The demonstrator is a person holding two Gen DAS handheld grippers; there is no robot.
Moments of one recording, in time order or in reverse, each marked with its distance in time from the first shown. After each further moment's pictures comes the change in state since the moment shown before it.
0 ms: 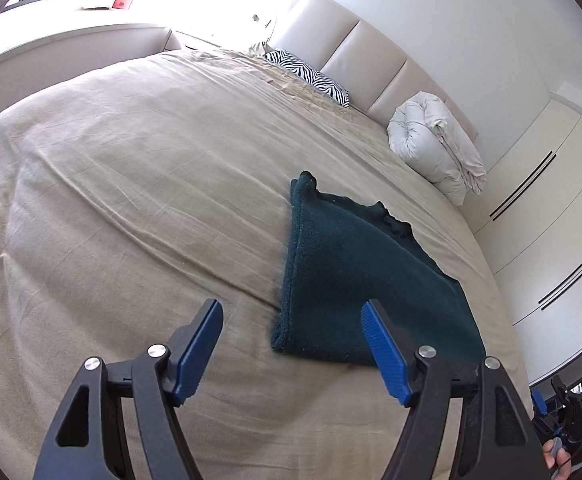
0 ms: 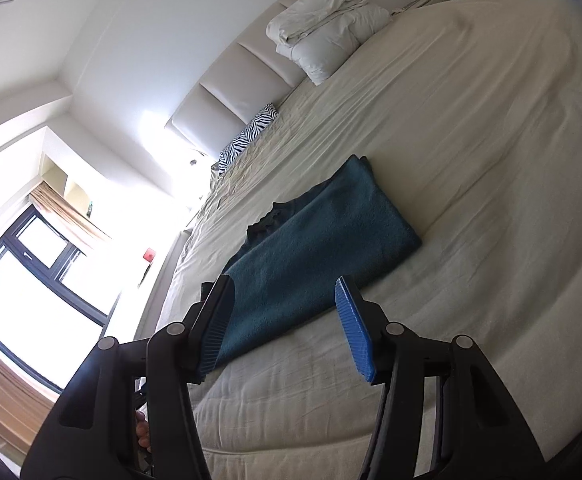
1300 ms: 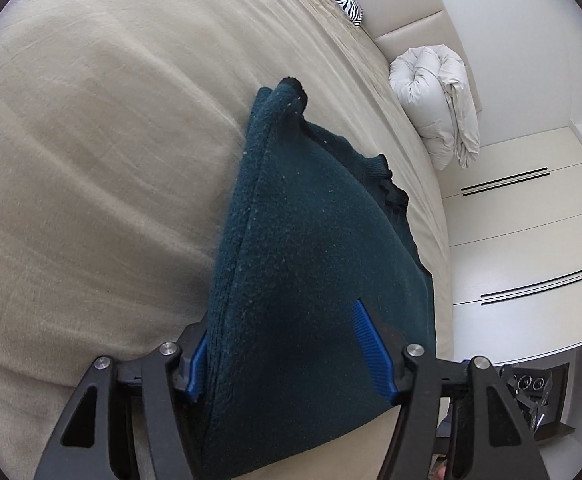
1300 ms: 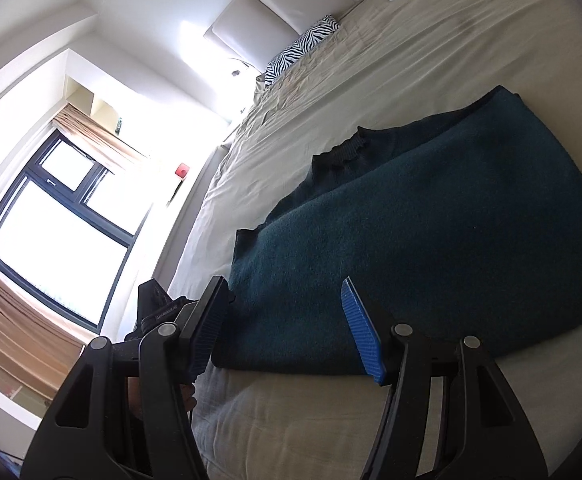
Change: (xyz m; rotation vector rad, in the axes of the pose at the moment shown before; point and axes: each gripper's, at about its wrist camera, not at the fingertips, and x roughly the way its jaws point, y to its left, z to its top) left arm 0.156 -0.006 0.043 -0.224 0.383 -0.207; right arm 0.217 0.077 0.018 -0.111 0.330 0.135
